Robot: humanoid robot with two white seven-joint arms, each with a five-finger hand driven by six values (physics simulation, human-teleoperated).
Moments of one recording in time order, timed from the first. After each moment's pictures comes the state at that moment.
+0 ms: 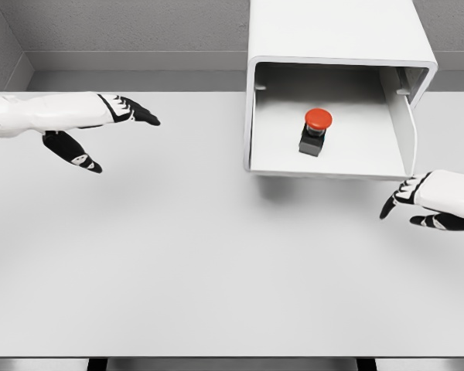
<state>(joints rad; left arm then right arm) -0.91 0.95 -0.88 -1.44 0.11 -0.61 -0.59 -0.05 -1.08 0.11 -1.75 0.11 -0.58 0.61</state>
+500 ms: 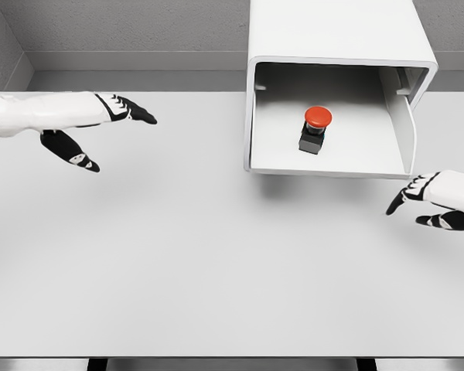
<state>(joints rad) -0.91 0.95 -0.89 -1.42 0.11 -0.61 -0.59 -0.04 -1.07 0.12 -1.66 0.05 -0.61 0.61</state>
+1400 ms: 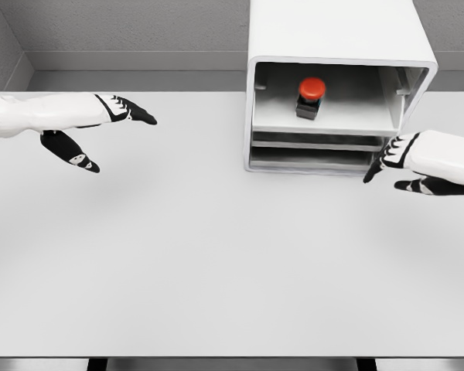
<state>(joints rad) -0.91 0.95 -0.89 -1.42 0.11 -0.61 -0.59 -0.27 -1.04 0.22 -1.74 0.06 -0.61 0.61</state>
